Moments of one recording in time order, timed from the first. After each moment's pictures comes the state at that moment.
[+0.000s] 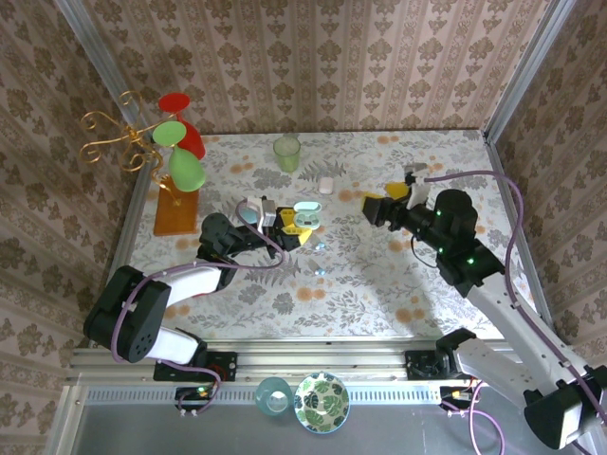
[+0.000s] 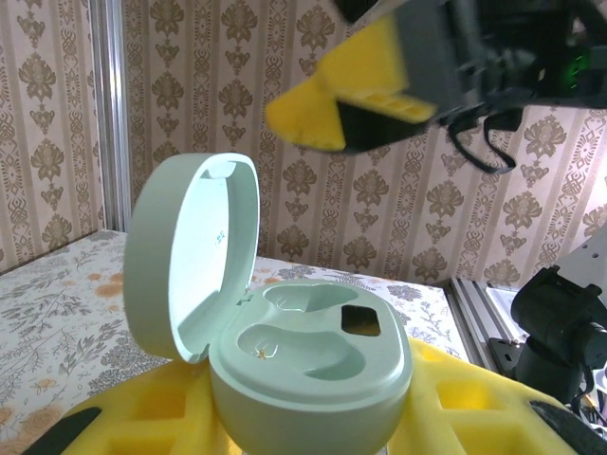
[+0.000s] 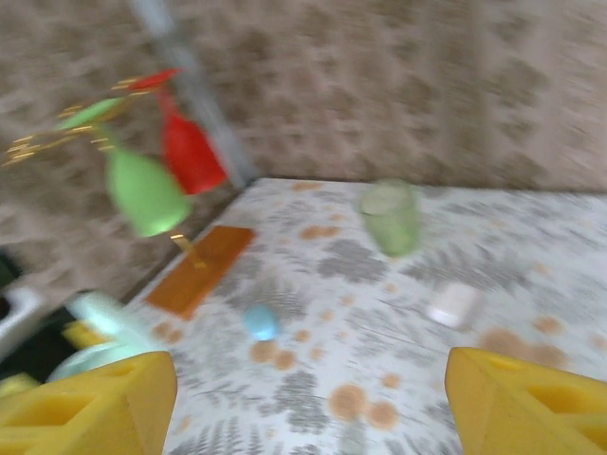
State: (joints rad) left arm -0.53 1.41 0.50 1.15 0.94 -0.29; right arm 0.34 0.90 0.79 -0.07 -0.22 0.33
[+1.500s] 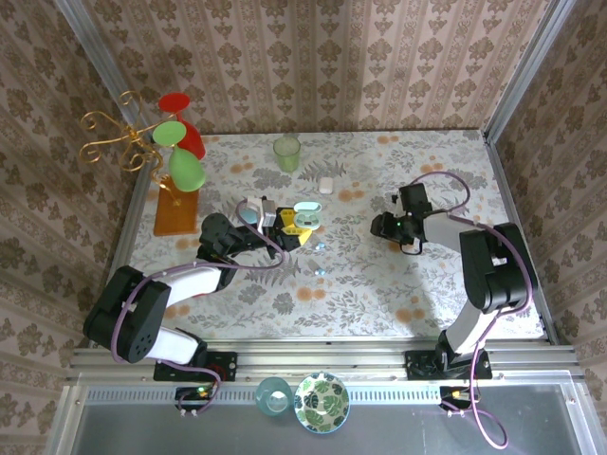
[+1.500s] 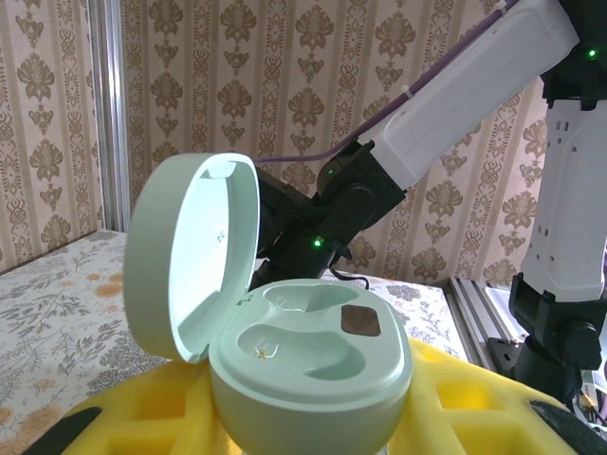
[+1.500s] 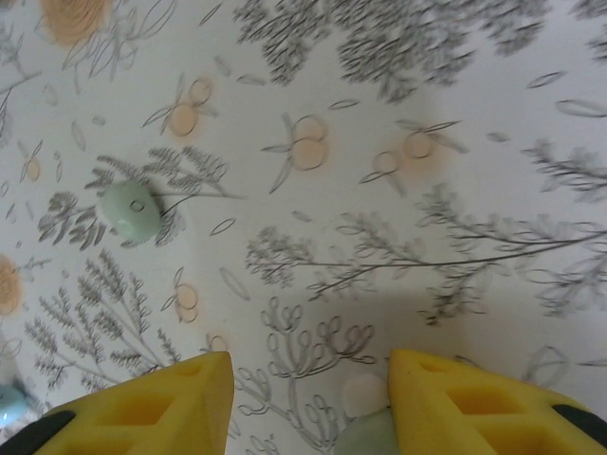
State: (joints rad) left arm -0.53 1.41 0.50 1.15 0.95 -0.29; right arm 0.16 1.71 0.88 -0.21 -0.27 0.45
